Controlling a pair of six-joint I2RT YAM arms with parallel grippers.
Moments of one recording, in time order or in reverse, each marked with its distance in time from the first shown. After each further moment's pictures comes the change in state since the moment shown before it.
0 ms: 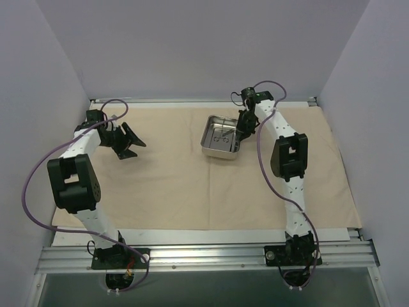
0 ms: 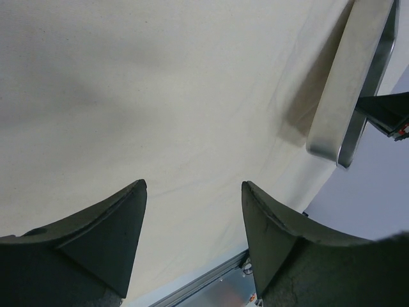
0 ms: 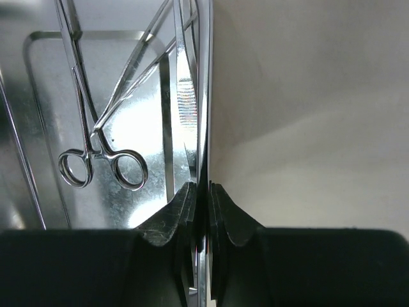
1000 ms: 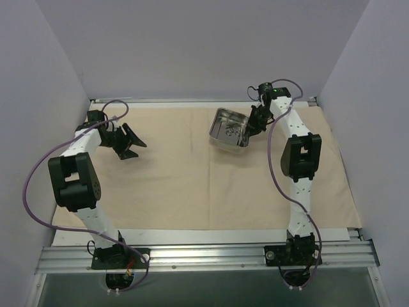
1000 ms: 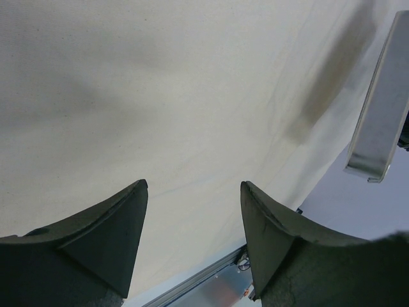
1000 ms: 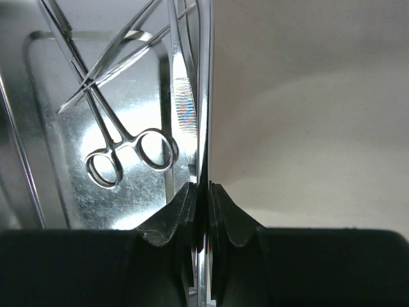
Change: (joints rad) left arm 0.000 0.027 0.005 -0.001 0.021 -0.012; right arm -0.103 -0.106 -0.072 -0.039 -0.161 0.007
